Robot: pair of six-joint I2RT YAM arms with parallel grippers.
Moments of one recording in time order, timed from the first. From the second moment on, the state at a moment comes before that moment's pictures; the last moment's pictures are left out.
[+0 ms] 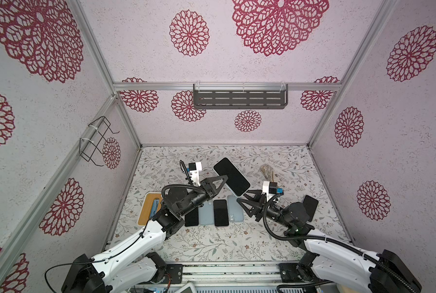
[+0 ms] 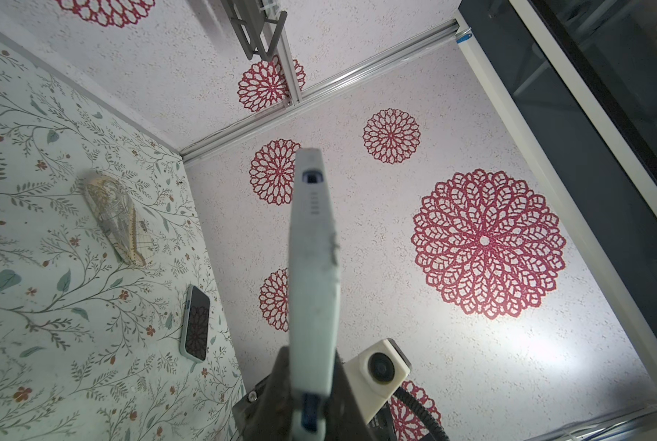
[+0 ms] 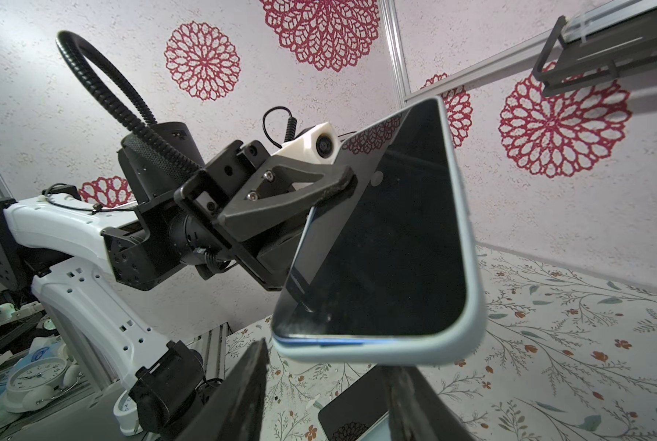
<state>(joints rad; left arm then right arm) -0.71 1.04 0.67 0.49 0.22 -1.21 0.76 0.98 0.36 0.89 -0.40 0.41</state>
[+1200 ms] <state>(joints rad) -0.76 1.07 0.70 0.45 0.12 -1.21 0.76 1.01 0.42 0.78 -0.27 0.33</state>
